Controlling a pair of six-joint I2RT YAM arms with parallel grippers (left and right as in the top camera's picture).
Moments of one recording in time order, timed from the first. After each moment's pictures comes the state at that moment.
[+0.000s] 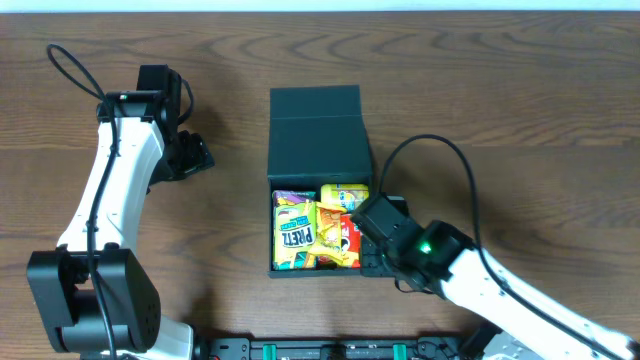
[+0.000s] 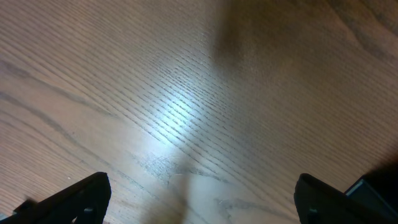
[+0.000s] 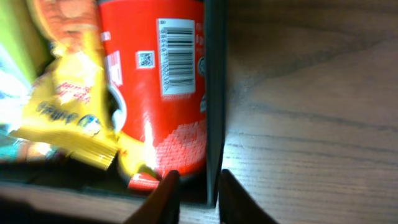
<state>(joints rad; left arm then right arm) 0.00 1.68 1.36 -1.20 -0.16 -0.48 0.82 1.22 0.80 -0.88 0.00 0.85</state>
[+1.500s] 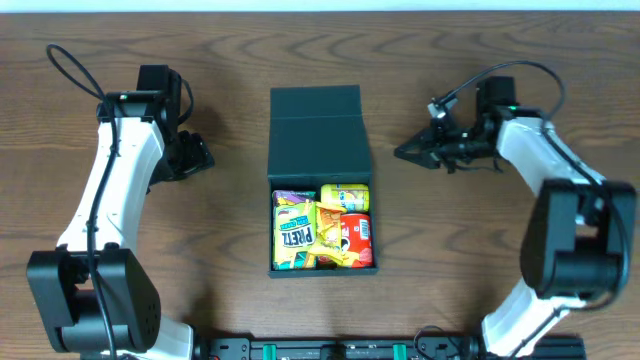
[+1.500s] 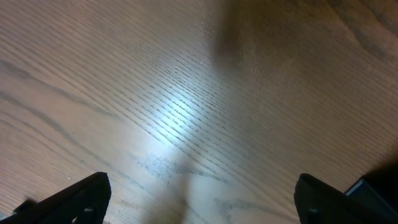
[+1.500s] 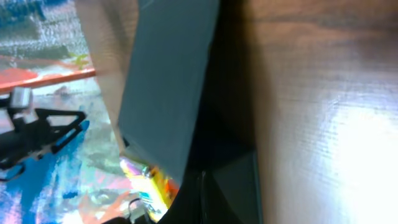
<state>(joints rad) 0.00 1.68 1.36 -1.20 -0.16 -0.48 -0.03 1.92 1.22 -0.70 -0.94 0.29</state>
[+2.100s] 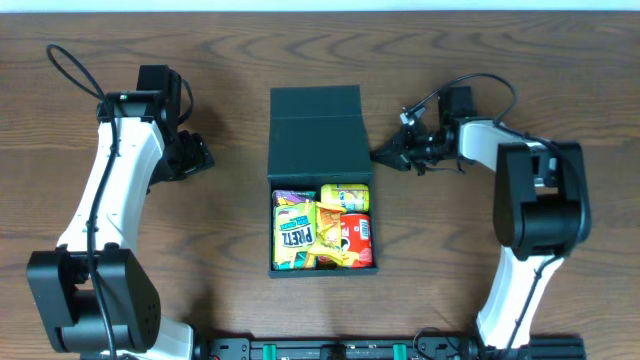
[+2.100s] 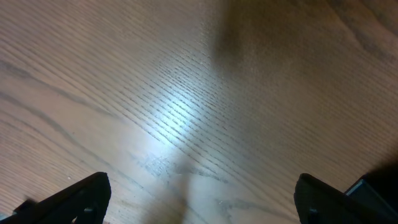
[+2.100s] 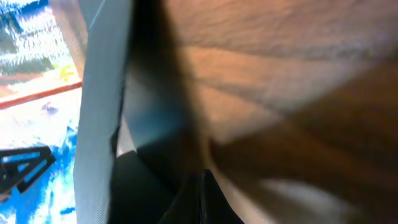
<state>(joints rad) 0.00 1.68 1.36 -1.20 -0.16 -0.48 0.06 2.15 1.21 -0.37 -0.93 0.49</state>
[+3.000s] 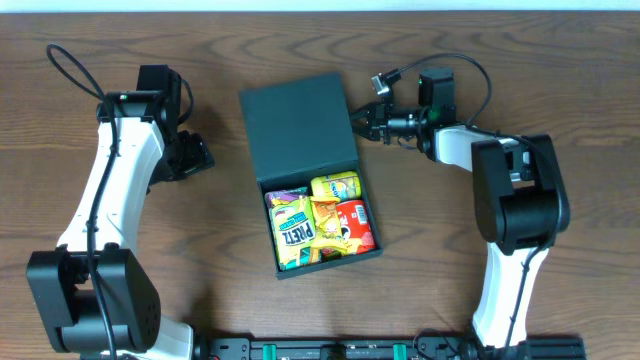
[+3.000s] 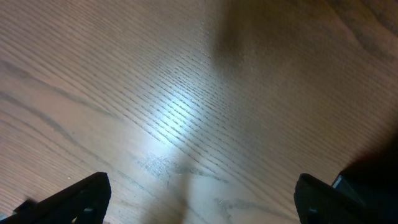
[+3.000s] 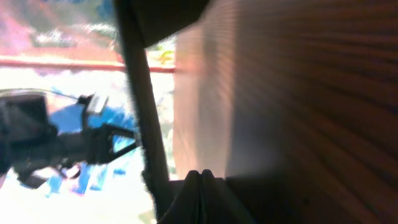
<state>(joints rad) 0.00 1.68 1.36 -1.20 -0.16 -0.48 0.16 2.21 1.21 0.40 -1.24 0.91</state>
